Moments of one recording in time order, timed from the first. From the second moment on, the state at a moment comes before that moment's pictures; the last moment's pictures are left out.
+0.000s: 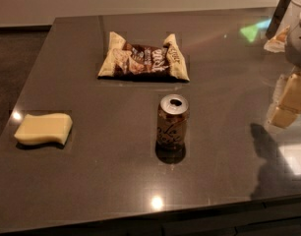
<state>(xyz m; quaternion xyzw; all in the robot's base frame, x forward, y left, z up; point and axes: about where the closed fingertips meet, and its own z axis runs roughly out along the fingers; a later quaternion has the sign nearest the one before) 0.438 -0.217 0.976 -0.60 0.78 -0.03 0.16</state>
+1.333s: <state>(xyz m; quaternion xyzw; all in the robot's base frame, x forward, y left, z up) 0.417 -0.173 0.954 -0.62 0.75 0.04 0.21</state>
